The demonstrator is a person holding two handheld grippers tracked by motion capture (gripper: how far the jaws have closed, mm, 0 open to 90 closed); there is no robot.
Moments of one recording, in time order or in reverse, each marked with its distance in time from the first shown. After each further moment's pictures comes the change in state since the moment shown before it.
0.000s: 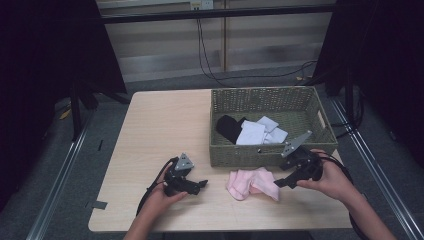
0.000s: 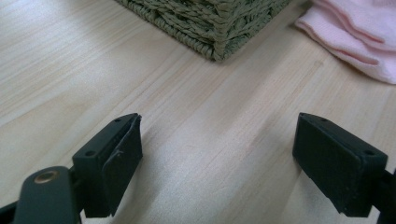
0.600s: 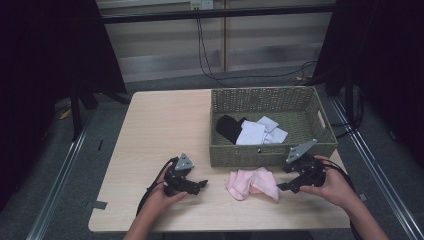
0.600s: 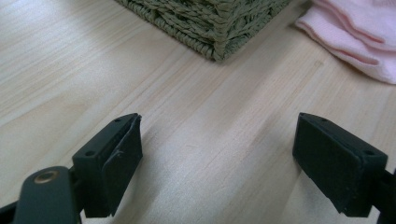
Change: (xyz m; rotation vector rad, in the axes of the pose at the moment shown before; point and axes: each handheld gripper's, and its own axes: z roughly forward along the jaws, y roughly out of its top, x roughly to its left) left arm 0.000 0.000 0.000 0.000 0.000 0.000; right arm -0.007 -0.026 0.014 -0.040 -0.036 -0.008
